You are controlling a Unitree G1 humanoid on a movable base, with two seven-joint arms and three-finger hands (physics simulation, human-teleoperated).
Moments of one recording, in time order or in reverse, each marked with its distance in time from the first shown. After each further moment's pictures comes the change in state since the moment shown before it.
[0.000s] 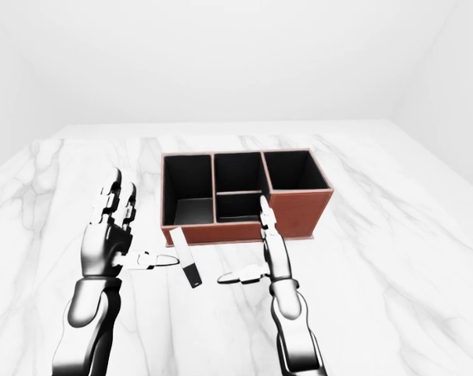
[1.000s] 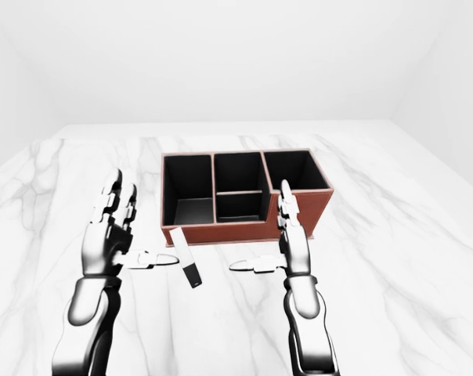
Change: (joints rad) left arm -0.007 0.001 0.003 -0.001 -0.006 0.023 -0.001; right arm 0.004 -0.010 -0.079 -0.138 0.062 -0.010 -0.003
